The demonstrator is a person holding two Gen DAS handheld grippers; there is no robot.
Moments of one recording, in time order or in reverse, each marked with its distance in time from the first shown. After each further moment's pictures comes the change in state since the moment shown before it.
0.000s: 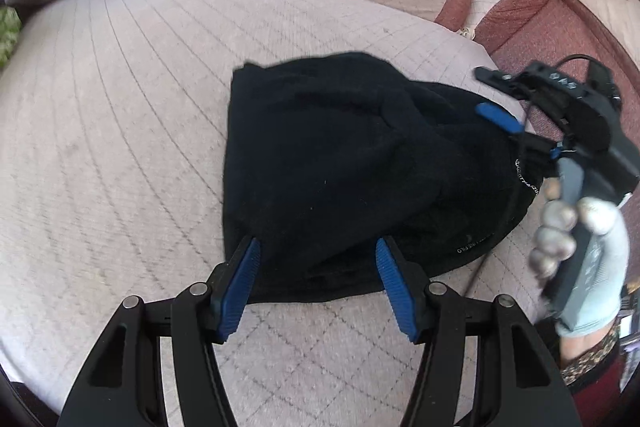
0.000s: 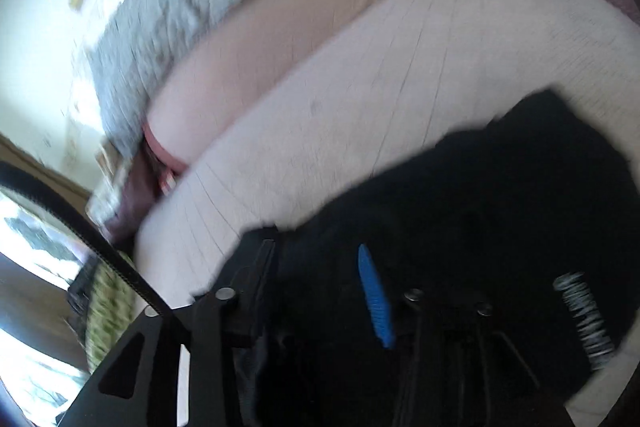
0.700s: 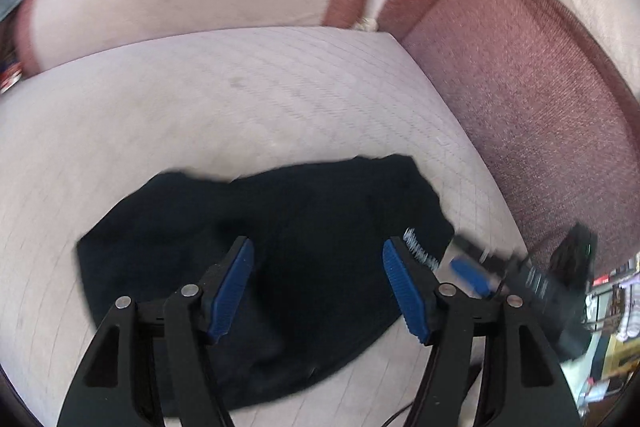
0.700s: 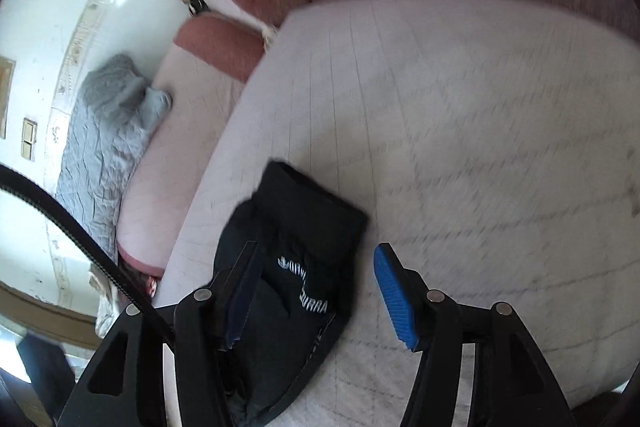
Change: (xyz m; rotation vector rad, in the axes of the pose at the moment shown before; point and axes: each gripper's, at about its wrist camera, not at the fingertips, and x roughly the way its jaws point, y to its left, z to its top) left arm 0.046 -0.154 0.126 0.232 0.094 -0.194; right arm -0.136 -0.122 -0.021 0.375 -0.151 -0.152
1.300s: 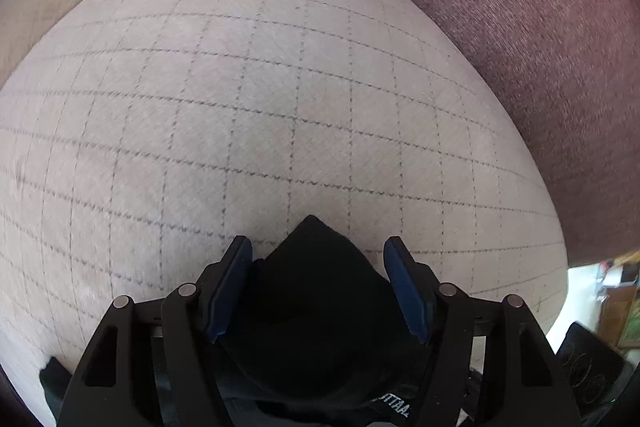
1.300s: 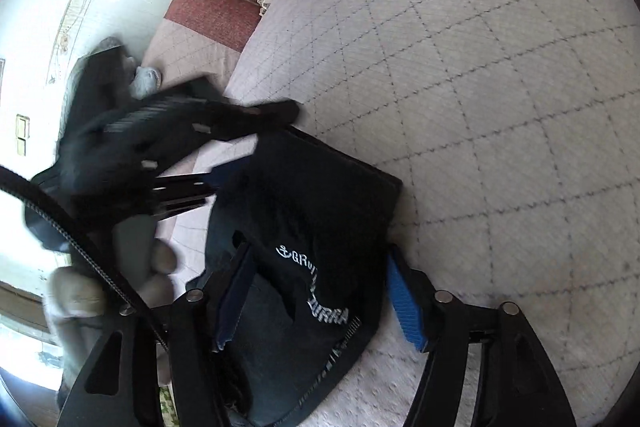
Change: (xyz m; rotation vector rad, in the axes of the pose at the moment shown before) left arm 0.187 -0.103 0.074 0.307 0.355 -0.067; right arm 0.038 -0.008 -0.005 0.020 0.041 0.027
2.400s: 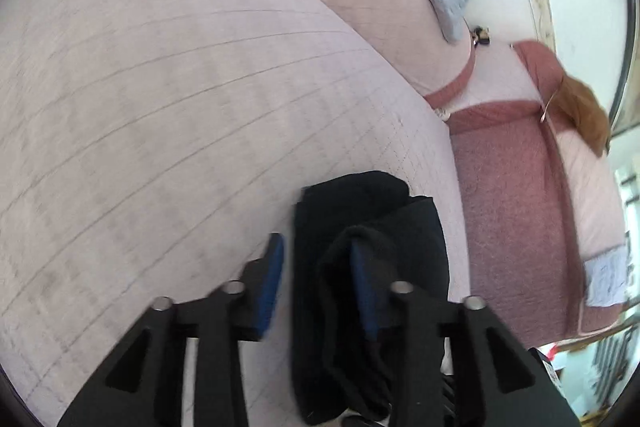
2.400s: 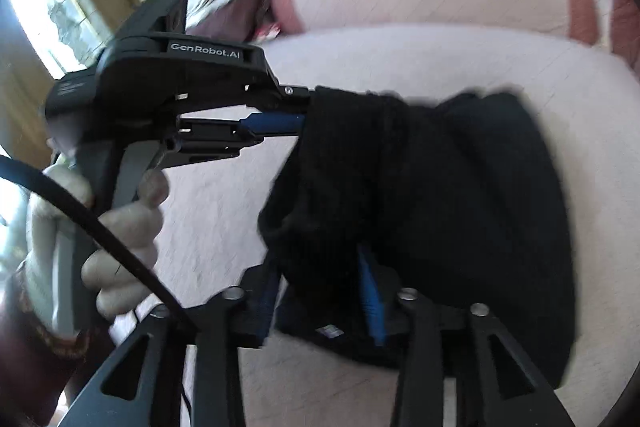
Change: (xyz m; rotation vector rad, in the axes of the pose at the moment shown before) left arm -0.158 0.269 -0.361 -0.793 -0.514 -0.310; right arm 0.071 0.199 -0.240 -1.035 0.327 0.072
